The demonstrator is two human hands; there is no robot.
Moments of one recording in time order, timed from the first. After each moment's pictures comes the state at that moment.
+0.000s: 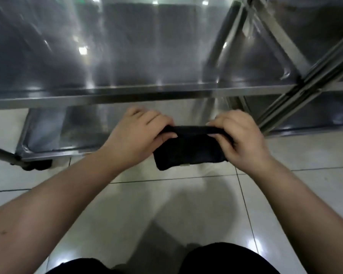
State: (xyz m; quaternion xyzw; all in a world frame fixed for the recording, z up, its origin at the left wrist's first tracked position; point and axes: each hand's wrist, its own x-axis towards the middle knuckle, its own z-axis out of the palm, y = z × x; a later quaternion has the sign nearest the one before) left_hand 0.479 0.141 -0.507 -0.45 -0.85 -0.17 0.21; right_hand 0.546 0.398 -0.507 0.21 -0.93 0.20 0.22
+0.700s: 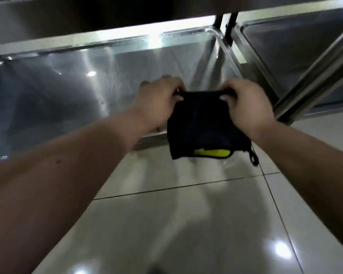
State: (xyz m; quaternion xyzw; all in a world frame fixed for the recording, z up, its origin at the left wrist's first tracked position) left_hand 0.370 0.260 -0.666 -0.32 -0.92 -0.20 0.03; right_hand 0.447 0.468 -0.679 -0.07 -0.96 0.22 0.15
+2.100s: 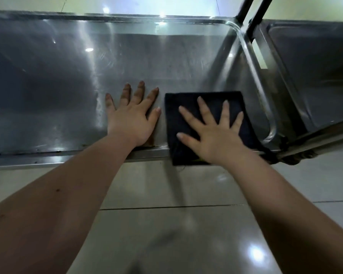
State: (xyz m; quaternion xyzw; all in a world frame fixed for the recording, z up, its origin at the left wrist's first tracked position) left_hand 0.321 0.234 -0.778 -0.12 -0.99 -0.05 -0.04; right_hand 0.395 0.431 -0.747 -0.02 -0.98 0.04 -0.17
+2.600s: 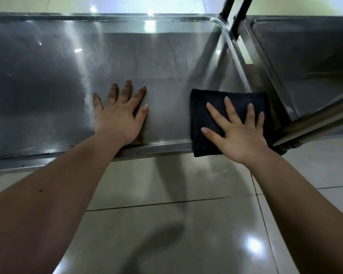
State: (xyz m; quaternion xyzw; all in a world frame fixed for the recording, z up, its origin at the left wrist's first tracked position) left_hand 0.320 0.229 -0.778 -0.12 -0.99 -0.05 -0.04; right_hand 0.422 0.494 -0.746 -0.12 -0.98 0.03 -0.17
